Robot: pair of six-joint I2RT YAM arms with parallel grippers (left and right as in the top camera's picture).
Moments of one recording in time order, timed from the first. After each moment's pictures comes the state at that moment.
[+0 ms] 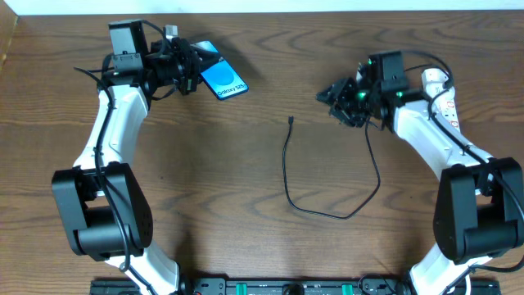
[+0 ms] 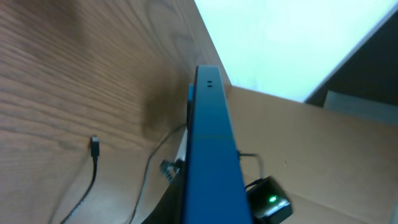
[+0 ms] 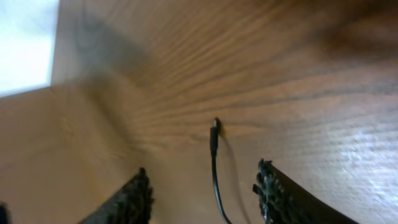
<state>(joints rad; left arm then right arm) 0.10 1.85 1.42 -0.32 1.01 -1.01 0.21 1.84 1.28 -0.41 -0.51 0.86</state>
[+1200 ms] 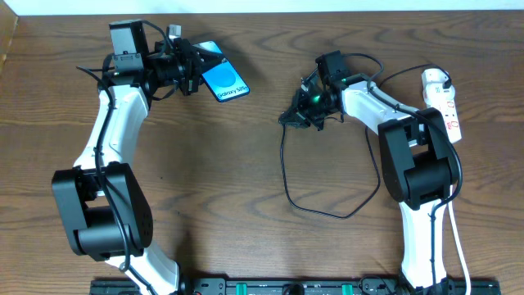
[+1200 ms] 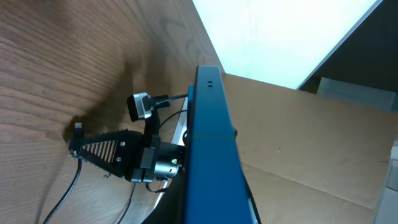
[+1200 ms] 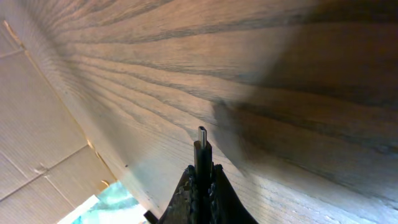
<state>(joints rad) 0.10 1.85 1.42 -0.32 1.07 -1.00 0.33 2.28 1.58 -0.51 -0.78 0.74</state>
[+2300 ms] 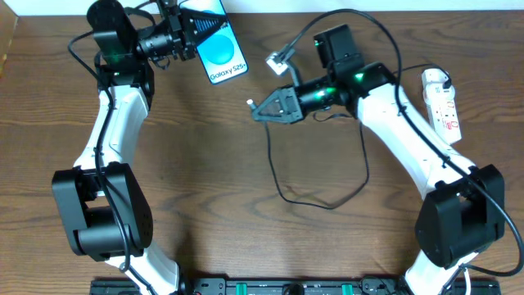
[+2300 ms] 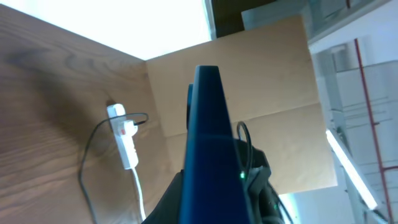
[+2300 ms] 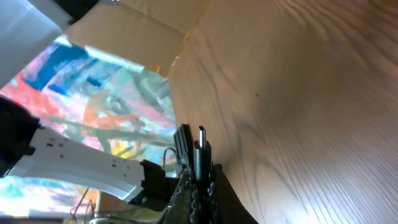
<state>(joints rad) 0.10 1.85 1.42 0.52 1.33 -1.36 0.44 1.87 1.58 -0.61 -1.15 0.16</state>
